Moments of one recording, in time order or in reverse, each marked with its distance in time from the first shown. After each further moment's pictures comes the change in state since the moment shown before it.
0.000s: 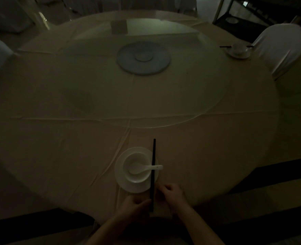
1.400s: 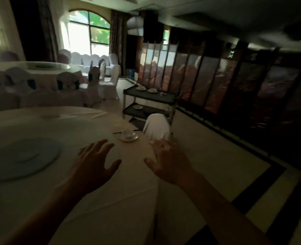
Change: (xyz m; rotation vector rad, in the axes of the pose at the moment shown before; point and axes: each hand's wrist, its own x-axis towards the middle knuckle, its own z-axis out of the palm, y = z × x) left_hand -0.015 0.526 0.297 1.081 0.681 1.188; right_hand -0.098 -0.241 -0.586 -1.079 0.862 -0.774
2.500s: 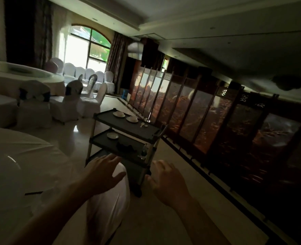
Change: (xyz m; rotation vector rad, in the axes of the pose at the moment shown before) left_hand 0.536 0.142 0.294 -0.139 -0.096 0.093; right_hand 0.379 0.438 0.097 -0.012 -0.015 0.093
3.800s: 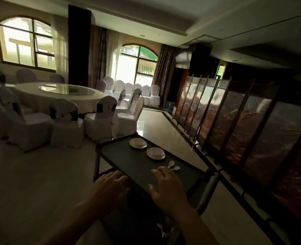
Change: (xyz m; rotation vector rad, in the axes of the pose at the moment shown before) left_hand 0.658 -0.195 0.271 0.234 0.070 -0.233; right_hand 0.739 0.279 0.294 0.243 -0.017 -0.345
